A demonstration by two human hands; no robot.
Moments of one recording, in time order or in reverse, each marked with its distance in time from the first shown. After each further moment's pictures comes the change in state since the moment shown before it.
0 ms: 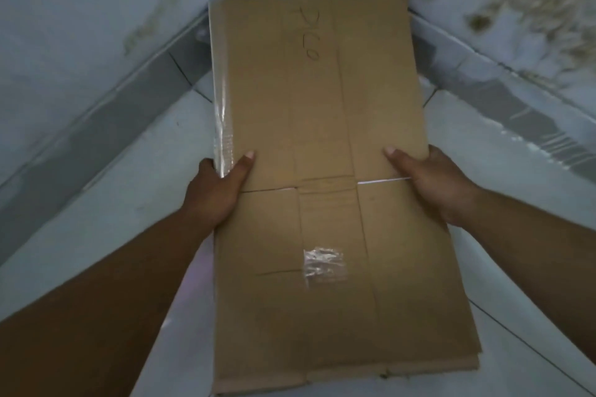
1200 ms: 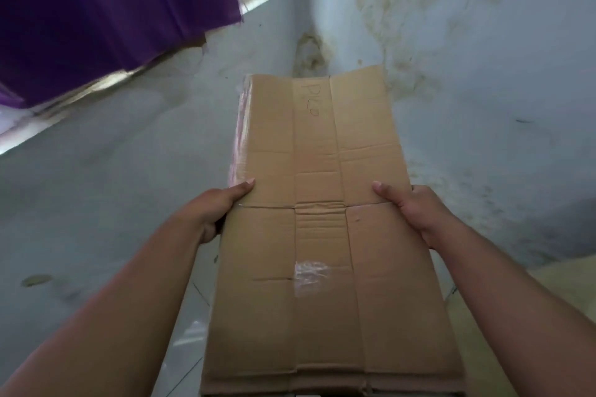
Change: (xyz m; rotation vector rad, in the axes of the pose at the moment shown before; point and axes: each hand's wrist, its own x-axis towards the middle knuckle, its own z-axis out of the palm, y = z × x) left_hand -0.633 0.284 -0.394 -0.443 -0.258 -0.095; right_hand -0.623 -0.318 -0.330 0.286 -0.124 -0.133
